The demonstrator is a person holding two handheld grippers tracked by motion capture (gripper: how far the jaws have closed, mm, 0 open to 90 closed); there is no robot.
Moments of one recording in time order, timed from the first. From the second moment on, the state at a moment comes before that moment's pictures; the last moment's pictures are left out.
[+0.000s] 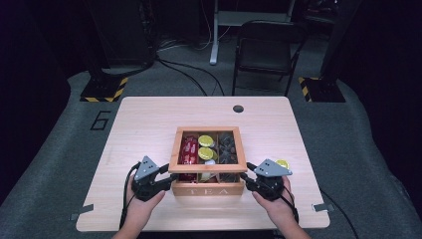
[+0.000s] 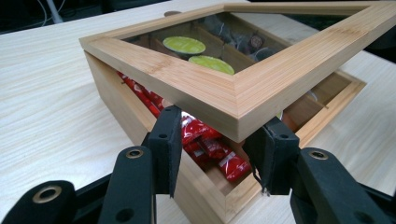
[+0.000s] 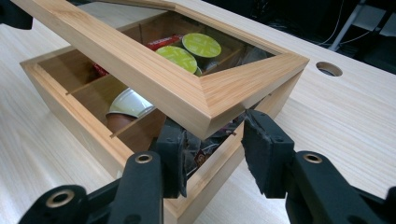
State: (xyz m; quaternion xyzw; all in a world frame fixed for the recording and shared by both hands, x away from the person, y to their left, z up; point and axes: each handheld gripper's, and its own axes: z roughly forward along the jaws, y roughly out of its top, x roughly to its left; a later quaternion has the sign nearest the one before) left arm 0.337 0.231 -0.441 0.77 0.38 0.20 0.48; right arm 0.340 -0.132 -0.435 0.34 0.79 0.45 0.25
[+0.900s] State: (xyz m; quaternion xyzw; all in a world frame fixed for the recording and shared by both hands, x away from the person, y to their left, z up) left arm 0.328 0.232 -0.462 0.78 0.38 0.18 0.46; right arm 0.332 -0.132 -0.457 0.35 0.80 0.44 0.22
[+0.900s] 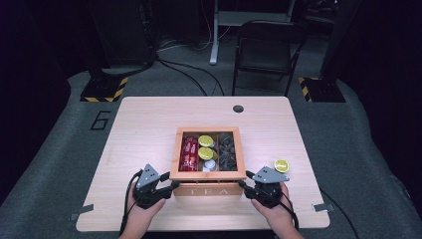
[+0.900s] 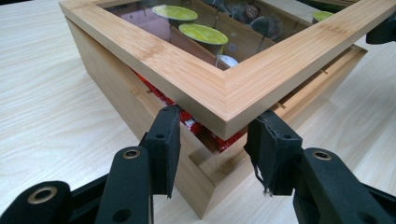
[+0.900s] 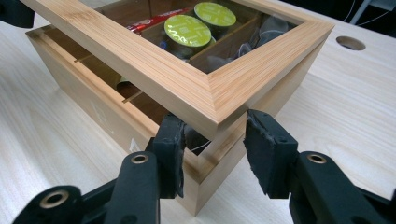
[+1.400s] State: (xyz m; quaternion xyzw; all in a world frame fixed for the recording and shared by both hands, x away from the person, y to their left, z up) left arm 0.325 0.230 -0.471 0.79 0.38 0.17 0.46; right arm 0.332 -0.130 -0.464 0.35 0.81 0.43 0.21
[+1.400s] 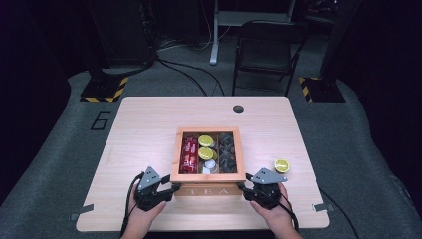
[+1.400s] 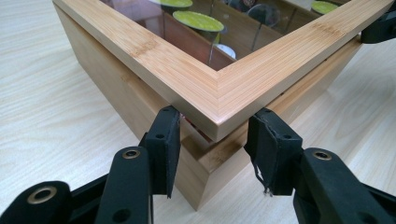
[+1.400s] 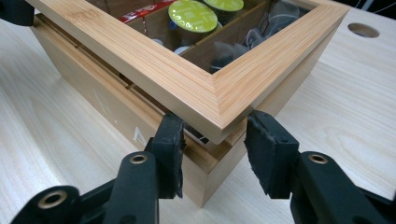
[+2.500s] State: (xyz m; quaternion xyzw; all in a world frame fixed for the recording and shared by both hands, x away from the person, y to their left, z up) left arm 0.325 0.234 -0.472 0.78 0.38 0.17 0.46; right arm 0.331 -0.141 -0.458 0.38 0.79 0.45 0.19
